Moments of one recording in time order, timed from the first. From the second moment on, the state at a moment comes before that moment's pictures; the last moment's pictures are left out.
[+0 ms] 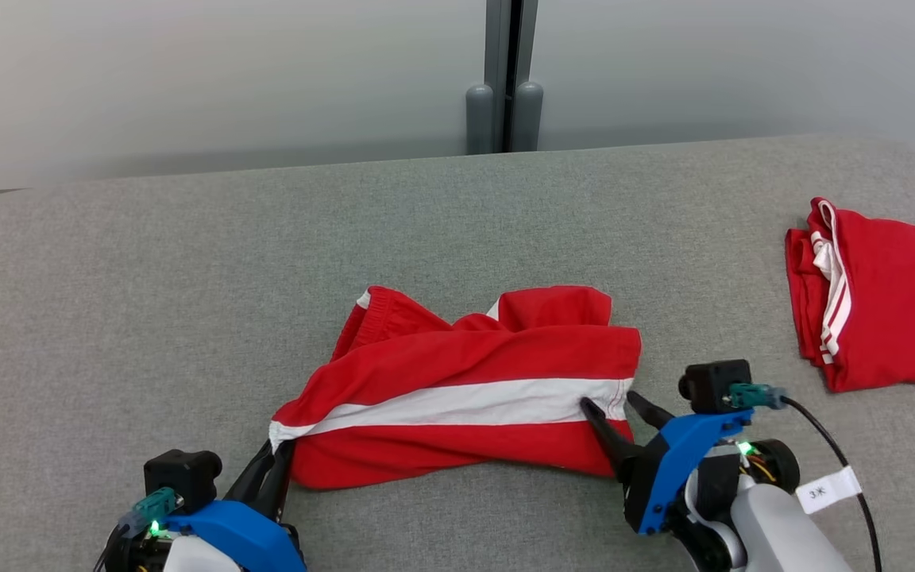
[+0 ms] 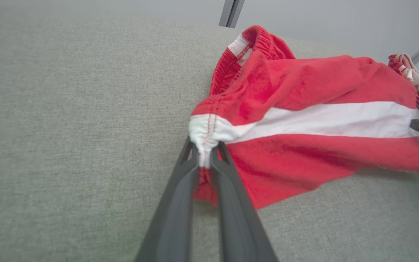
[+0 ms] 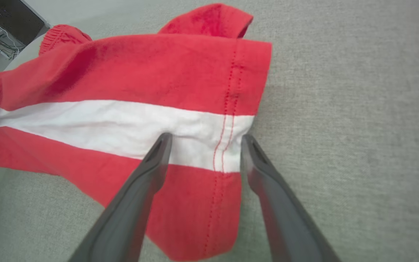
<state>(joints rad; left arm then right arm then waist) -0.13 0.30 -0.42 0.39 -0.60 -0.06 -0.06 -0.32 -0.05 0.21 0.53 0.38 0.13 0.21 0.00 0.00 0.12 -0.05</state>
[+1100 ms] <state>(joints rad) -0.14 0.33 -0.42 0.37 -0.63 -0.05 -0.07 -0.43 -0.10 0.38 0.68 0.52 0.13 0.13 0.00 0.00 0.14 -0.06</state>
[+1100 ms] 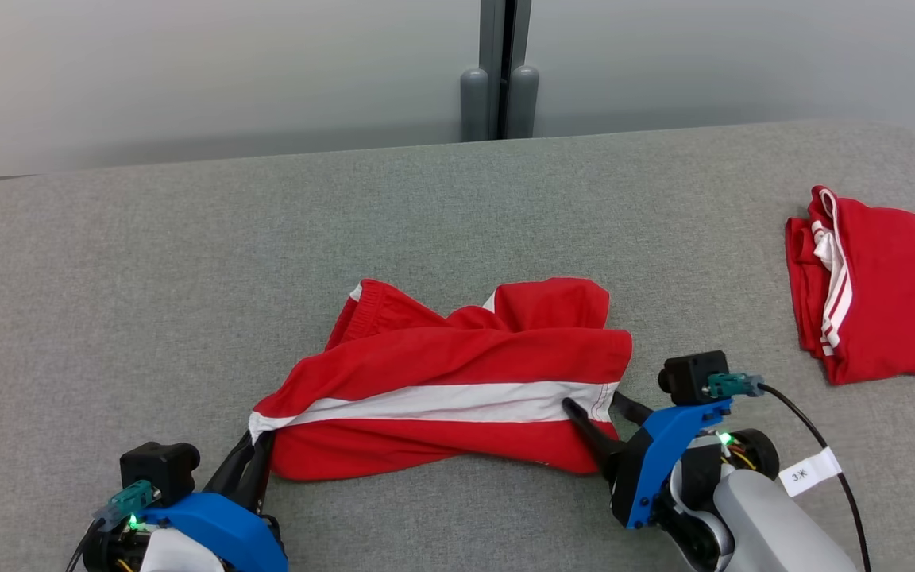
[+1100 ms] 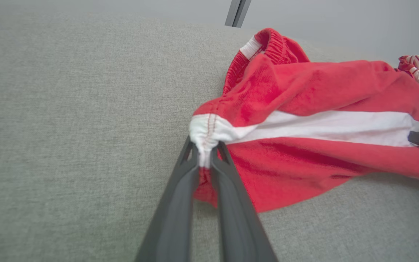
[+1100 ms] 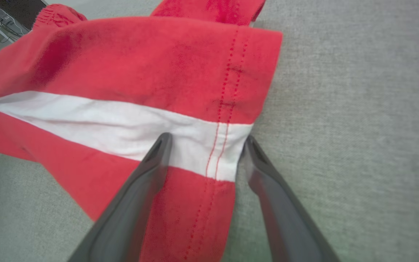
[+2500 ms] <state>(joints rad) -0.17 0.36 -0.36 0.08 -0.76 -0.03 0.00 -0.27 -0.19 0.26 0.02 0.39 0.13 0.23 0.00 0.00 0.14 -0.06</state>
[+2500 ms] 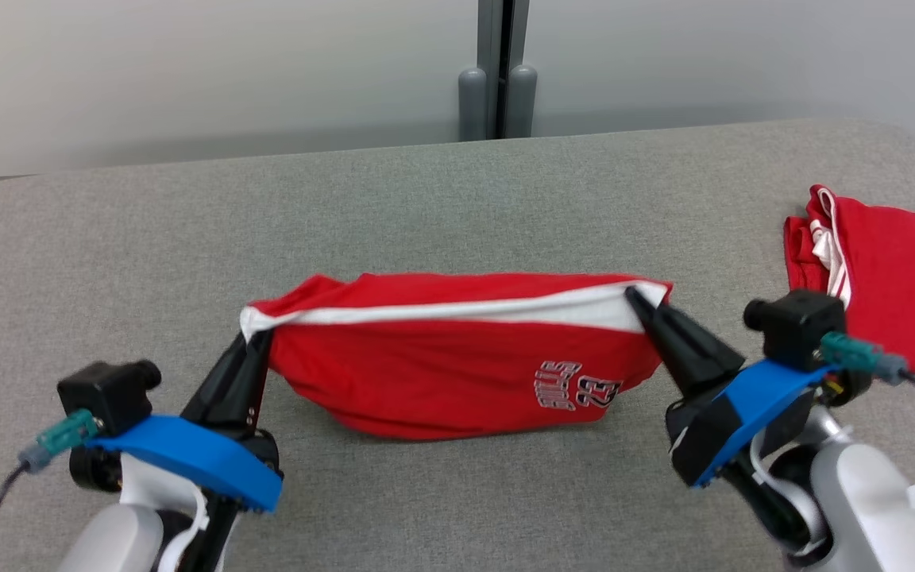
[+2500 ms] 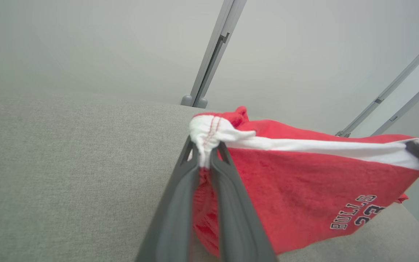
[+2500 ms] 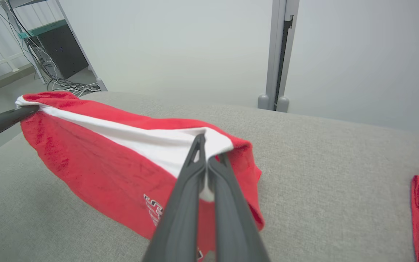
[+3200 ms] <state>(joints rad) -0.58 0.36 -0.21 -0.18 -1.03 0.13 0.34 -0.71 -0.38 0.22 -0.17 0.42 0.13 0.38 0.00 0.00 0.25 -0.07</state>
